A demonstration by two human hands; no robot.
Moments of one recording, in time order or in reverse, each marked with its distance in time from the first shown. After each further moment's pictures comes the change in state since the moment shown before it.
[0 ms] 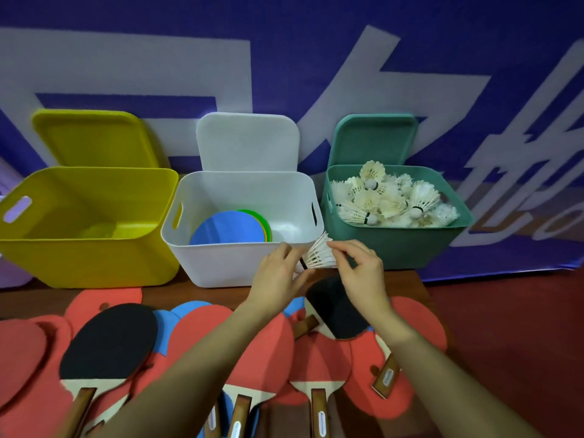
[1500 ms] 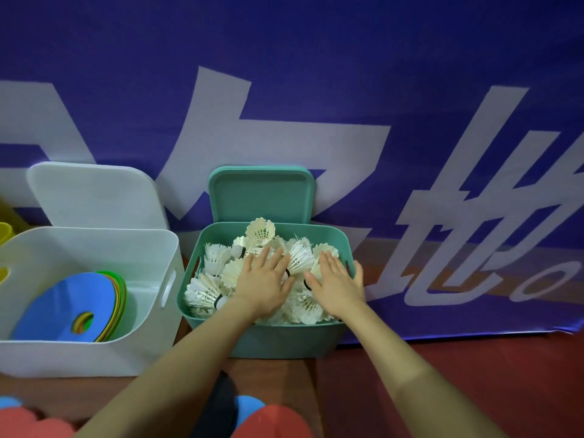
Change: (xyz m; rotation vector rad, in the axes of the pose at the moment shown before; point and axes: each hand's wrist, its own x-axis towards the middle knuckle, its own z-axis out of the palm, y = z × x) left_hand 0.252 0.139 0.174 0.484 -0.379 -0.189; right_hand 0.200 0.239 -0.148 -0.747 -0.712 0.207
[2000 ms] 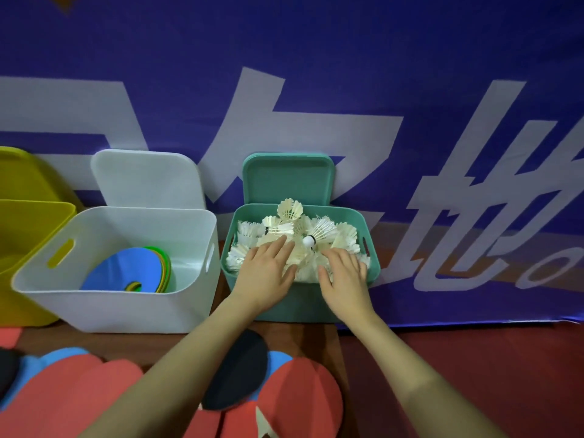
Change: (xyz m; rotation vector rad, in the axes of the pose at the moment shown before) left_hand -0.104 -0.022 -0.027 -0.165 0.302 0.068; right_hand -0.091 -0.047 0.012 0.289 0.461 -0.184
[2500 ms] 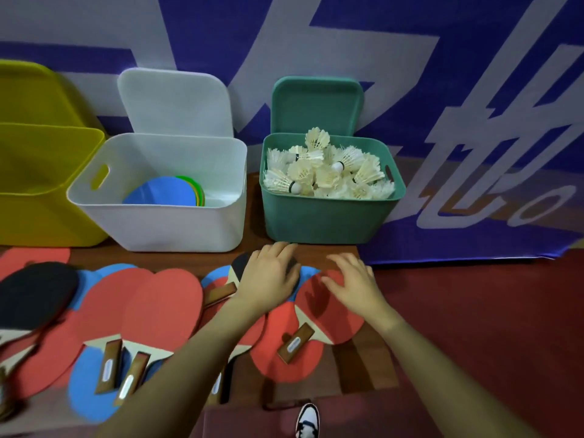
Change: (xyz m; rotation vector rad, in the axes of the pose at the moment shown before) left_hand -0.158 -0.031 0.013 -0.164 -0.103 0.008; right_hand -0.141 -0.040 0.045 -0.035 -0.316 0.118
